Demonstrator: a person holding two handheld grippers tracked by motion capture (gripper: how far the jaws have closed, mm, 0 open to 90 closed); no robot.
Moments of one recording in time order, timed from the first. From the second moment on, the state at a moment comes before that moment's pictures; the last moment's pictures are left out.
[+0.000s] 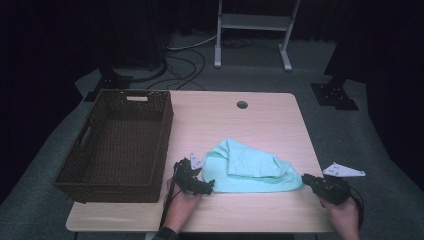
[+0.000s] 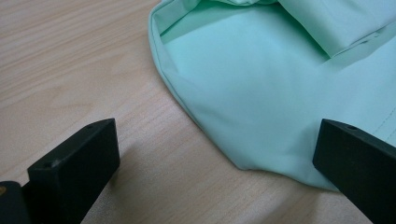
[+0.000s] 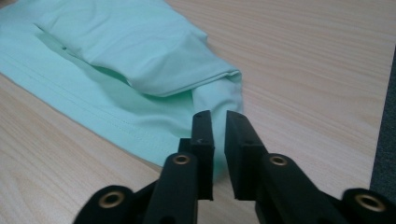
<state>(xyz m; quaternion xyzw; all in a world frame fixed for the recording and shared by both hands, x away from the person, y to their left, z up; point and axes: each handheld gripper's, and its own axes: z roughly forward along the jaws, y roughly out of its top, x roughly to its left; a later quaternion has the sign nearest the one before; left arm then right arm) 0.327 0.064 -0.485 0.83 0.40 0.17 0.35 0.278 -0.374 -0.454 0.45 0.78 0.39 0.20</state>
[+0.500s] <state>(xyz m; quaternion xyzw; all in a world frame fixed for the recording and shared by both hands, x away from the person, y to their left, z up) 0.327 0.064 -0.485 0.83 0.40 0.17 0.35 0.288 -0.364 -0.460 0.45 0.77 0.40 0.21</state>
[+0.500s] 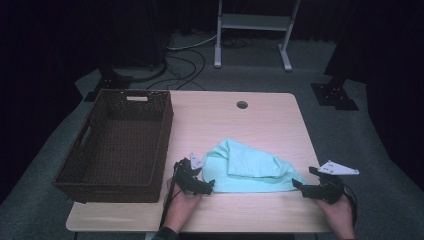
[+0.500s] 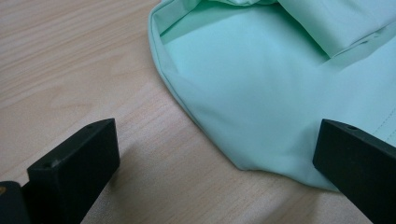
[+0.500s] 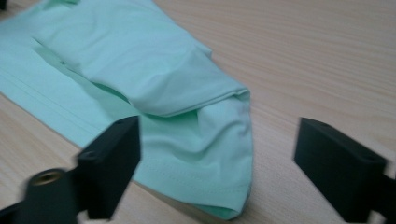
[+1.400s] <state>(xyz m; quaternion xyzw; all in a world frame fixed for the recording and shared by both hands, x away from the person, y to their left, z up) 0.343 0.027 -0.474 0.86 0.32 0.15 0.37 0.292 -0.356 -0.471 0.42 0.79 0.40 0.21</state>
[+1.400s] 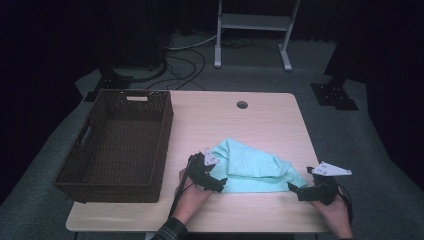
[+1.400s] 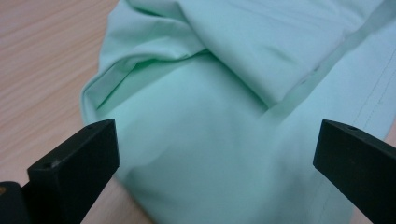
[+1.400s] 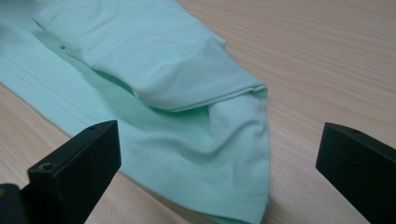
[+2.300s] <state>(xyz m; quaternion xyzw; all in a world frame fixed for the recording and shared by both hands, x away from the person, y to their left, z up) 0.319 0.046 -0.485 0.88 0.29 0.13 0.37 0.281 -0.344 -0.463 0.40 0.79 0.41 0.20</state>
